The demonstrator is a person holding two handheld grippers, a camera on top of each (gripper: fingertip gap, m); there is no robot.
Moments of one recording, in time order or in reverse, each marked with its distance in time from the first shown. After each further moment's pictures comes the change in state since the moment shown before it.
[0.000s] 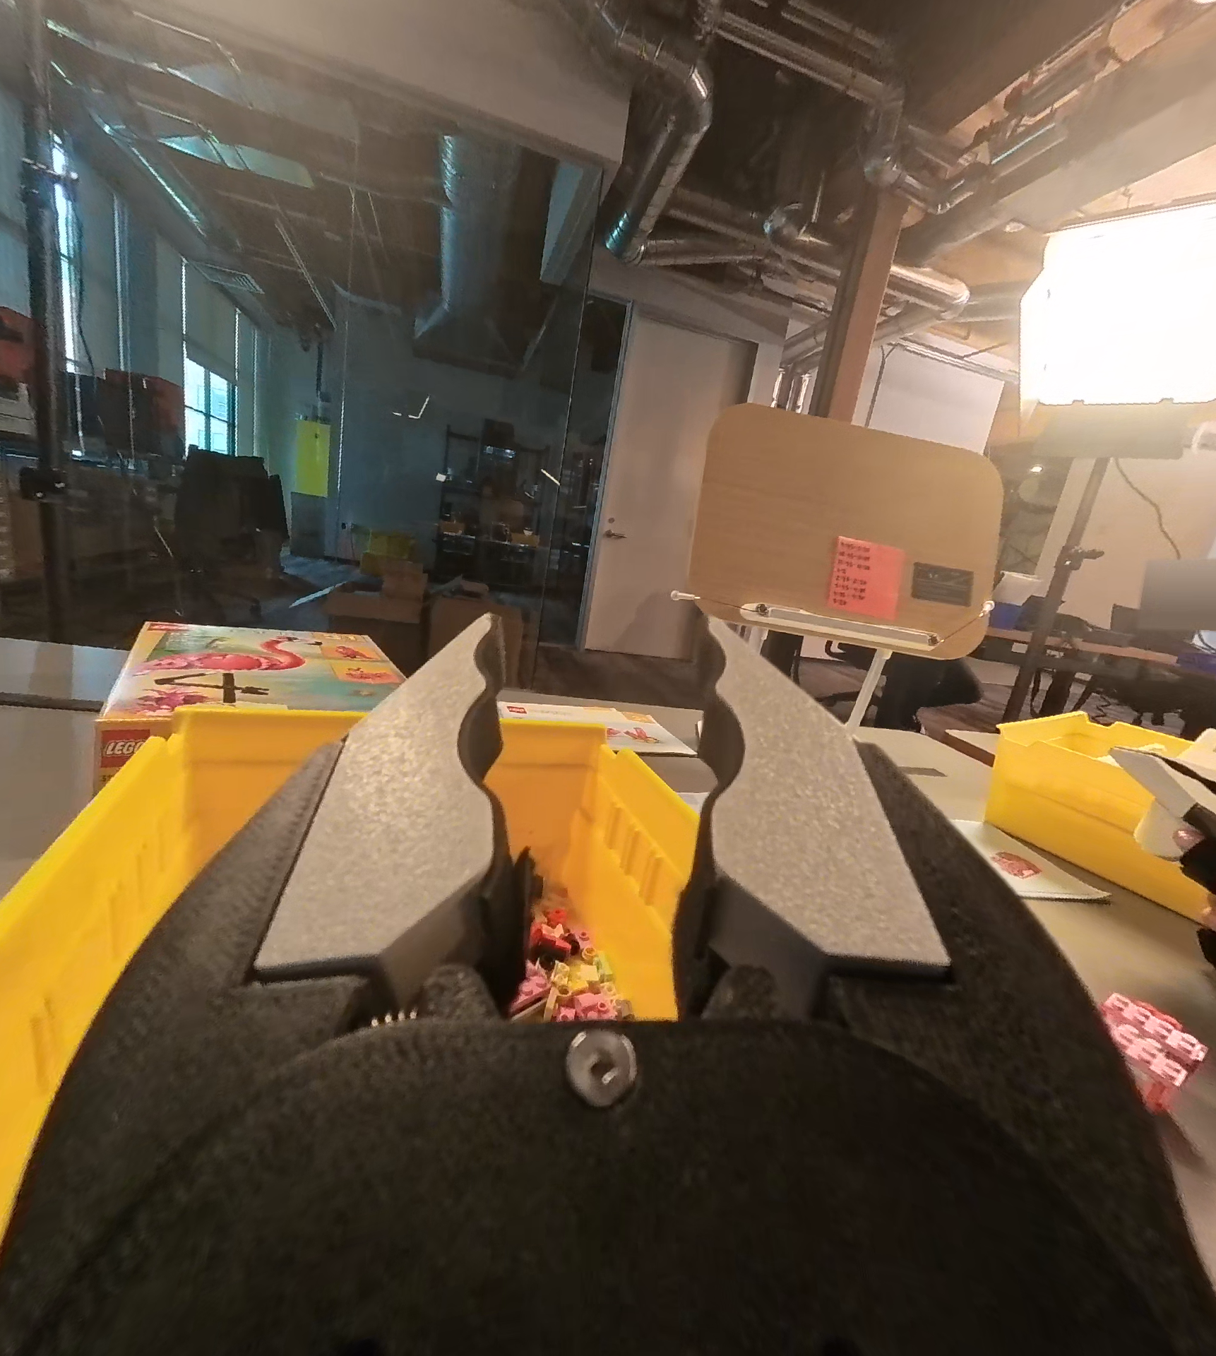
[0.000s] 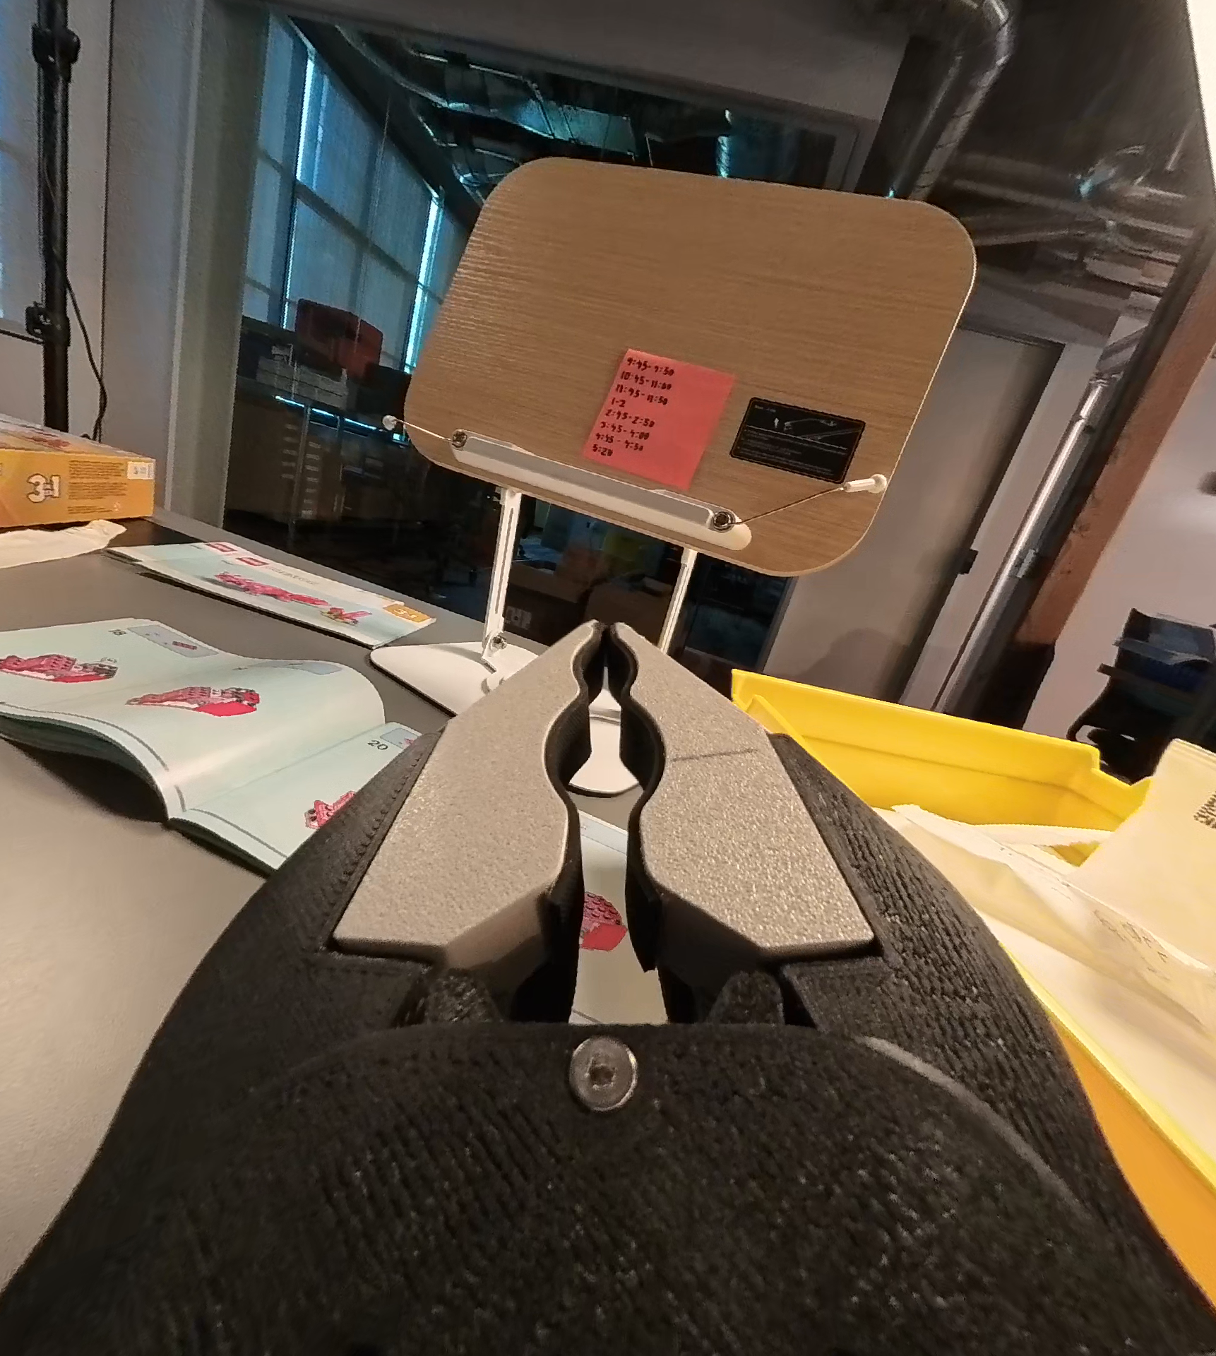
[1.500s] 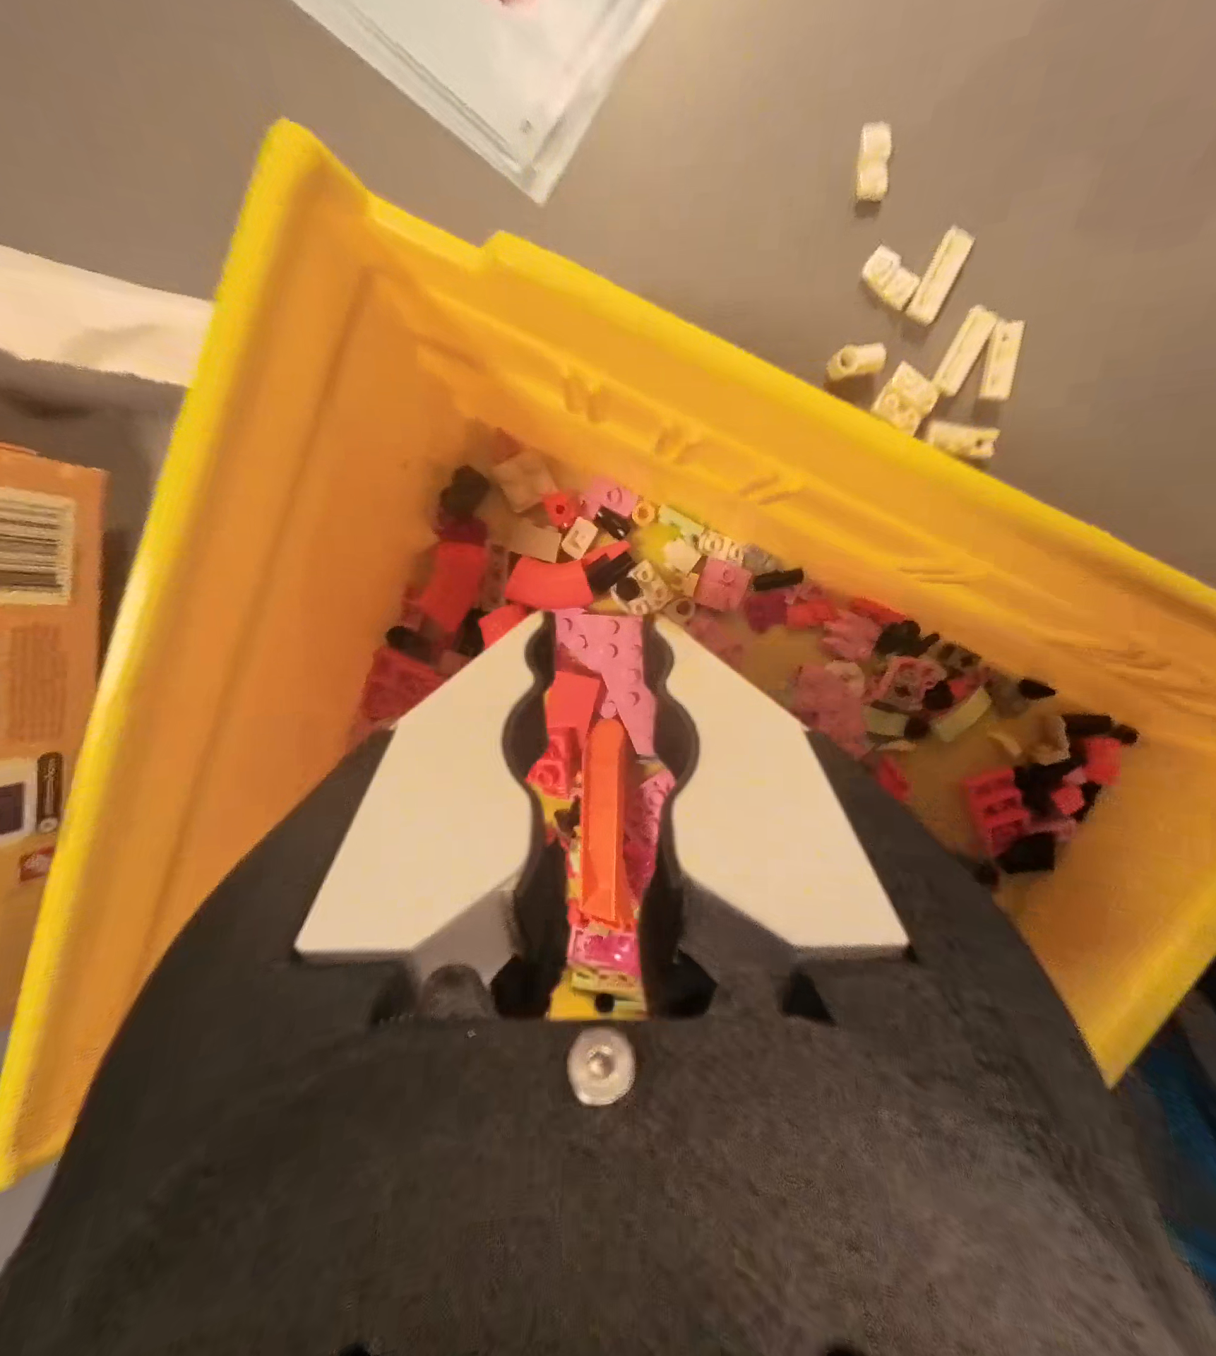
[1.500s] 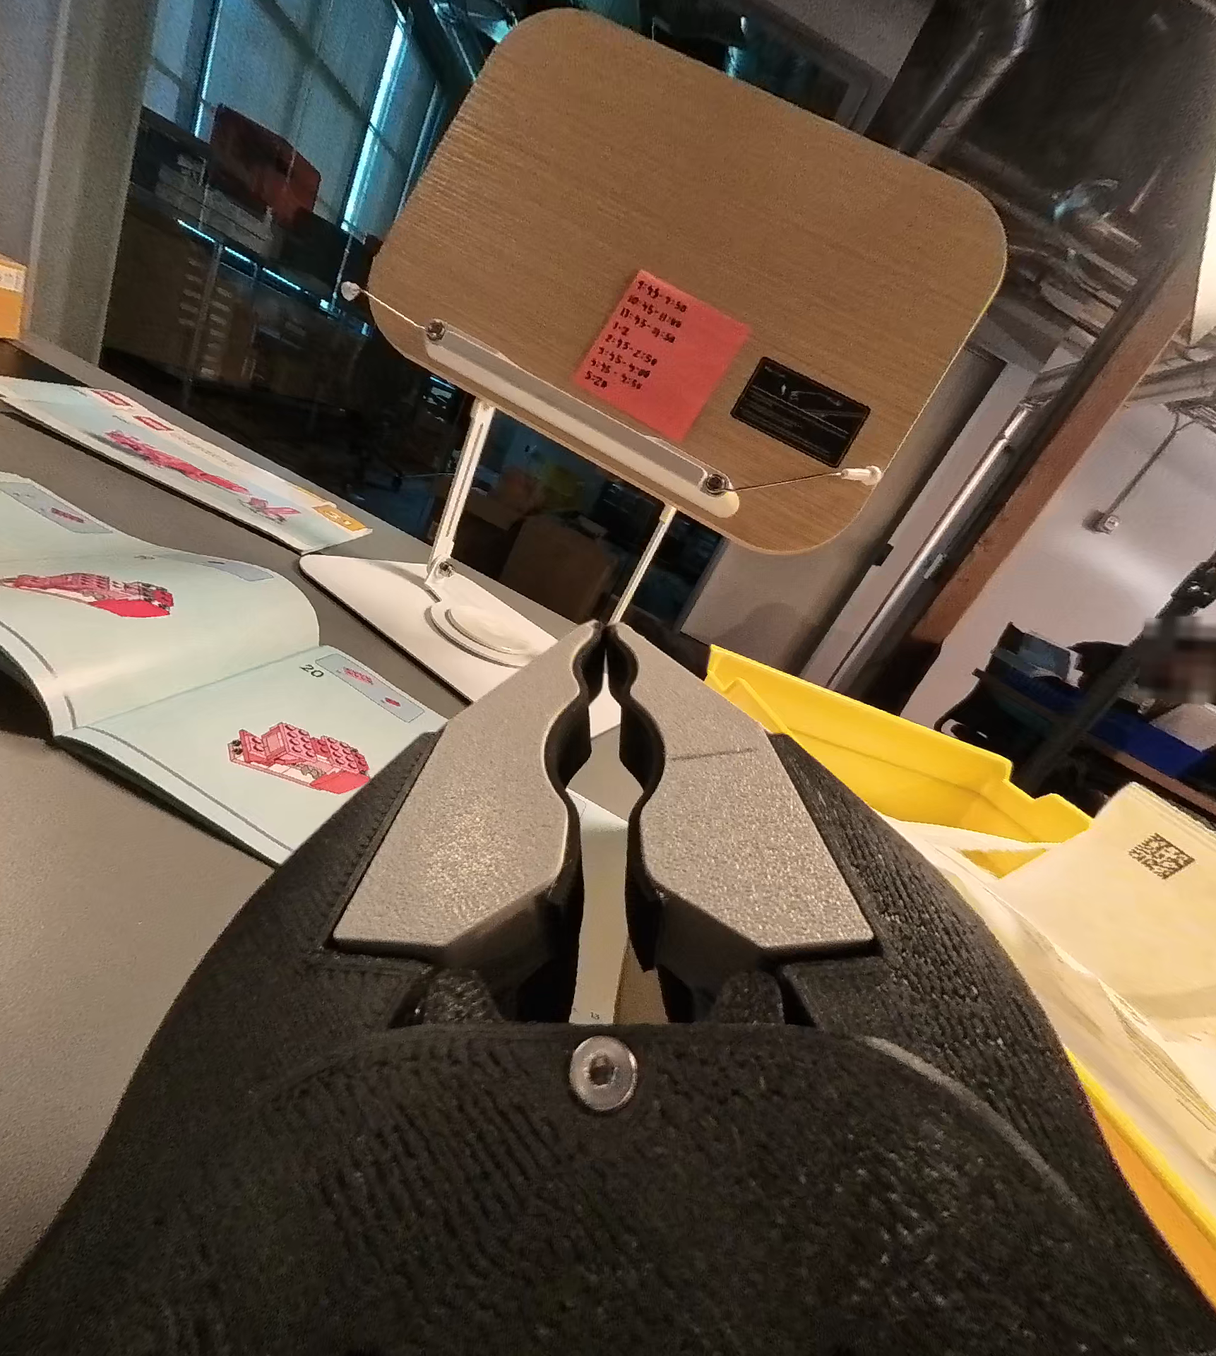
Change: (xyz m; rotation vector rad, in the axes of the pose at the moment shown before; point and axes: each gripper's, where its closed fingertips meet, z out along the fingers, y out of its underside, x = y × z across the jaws) left arm -0.031 0.164 0.025 -1.540 0.709 0.520; right arm -0.005 0.016 0.010 -0.105 0.050 -0.202
